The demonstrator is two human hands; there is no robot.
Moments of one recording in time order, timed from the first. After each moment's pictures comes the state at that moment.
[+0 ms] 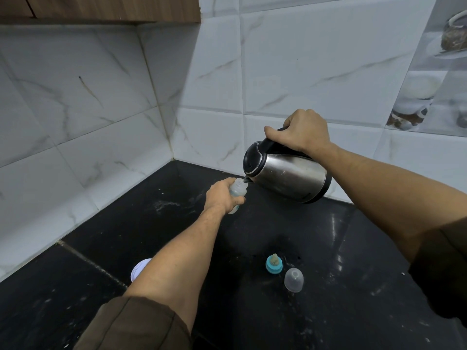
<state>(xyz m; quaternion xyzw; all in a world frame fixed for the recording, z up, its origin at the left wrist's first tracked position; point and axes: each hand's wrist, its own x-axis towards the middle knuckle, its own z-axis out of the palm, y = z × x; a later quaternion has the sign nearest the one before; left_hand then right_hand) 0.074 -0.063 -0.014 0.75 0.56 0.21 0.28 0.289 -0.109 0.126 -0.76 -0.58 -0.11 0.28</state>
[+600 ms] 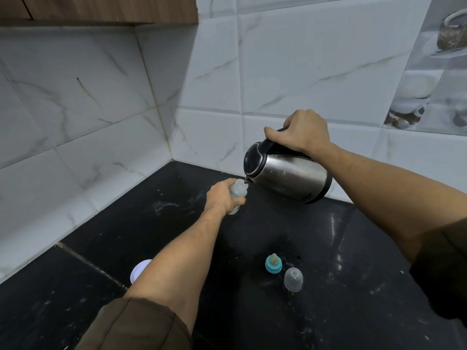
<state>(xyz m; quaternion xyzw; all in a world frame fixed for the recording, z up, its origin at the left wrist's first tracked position) 0.078 -0.064 -0.016 0.75 0.56 0.21 0.28 0.291 -0.112 0.125 -0.76 -0.57 -0.12 0.28</state>
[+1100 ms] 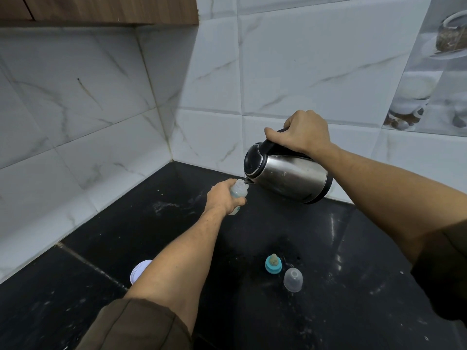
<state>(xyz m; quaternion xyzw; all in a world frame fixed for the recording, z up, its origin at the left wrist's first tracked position) 0.077 -0.066 -0.015 0.75 0.56 0.21 0.28 0.292 -0.114 0.125 -0.76 -0.57 -0.12 0.28</state>
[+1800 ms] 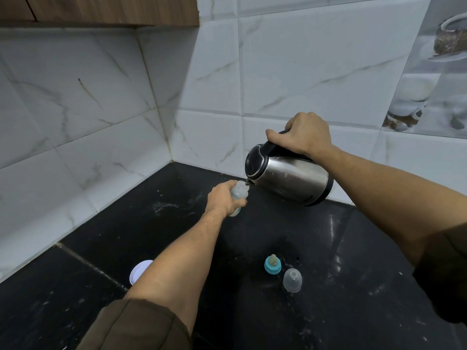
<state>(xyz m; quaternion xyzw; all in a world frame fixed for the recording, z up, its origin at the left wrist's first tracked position) 0.078 -0.069 -0.015 0.76 0.55 0.21 0.28 0.295 -0.115 0.124 -0.76 -0.57 -0.12 0.28</state>
